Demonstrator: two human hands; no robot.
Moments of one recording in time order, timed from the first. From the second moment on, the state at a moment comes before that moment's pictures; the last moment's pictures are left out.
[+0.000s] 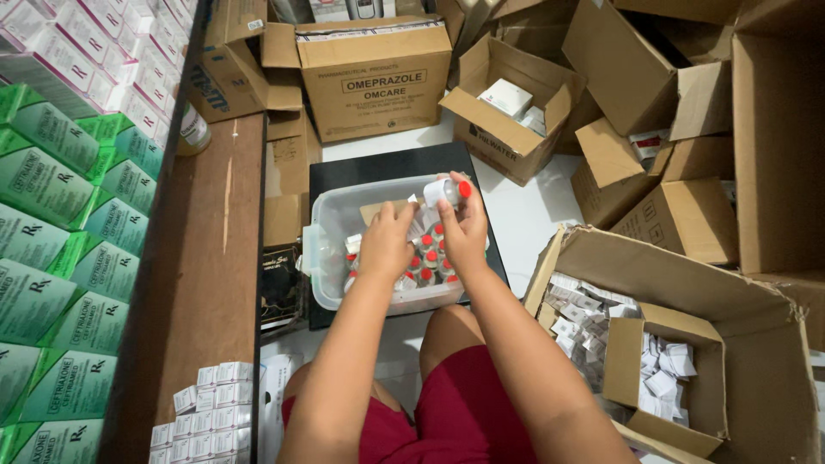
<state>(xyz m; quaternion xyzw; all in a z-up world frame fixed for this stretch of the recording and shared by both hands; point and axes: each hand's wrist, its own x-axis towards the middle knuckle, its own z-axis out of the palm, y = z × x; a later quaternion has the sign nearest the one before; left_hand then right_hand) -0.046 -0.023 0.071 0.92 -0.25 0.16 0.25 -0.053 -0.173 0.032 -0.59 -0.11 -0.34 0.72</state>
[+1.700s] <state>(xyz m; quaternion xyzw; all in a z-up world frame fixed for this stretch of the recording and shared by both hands) -0.060 -0.015 0.062 0.85 -0.27 0.26 0.36 -0.064 -0.173 0.029 -0.73 -0.10 -0.23 0.63</state>
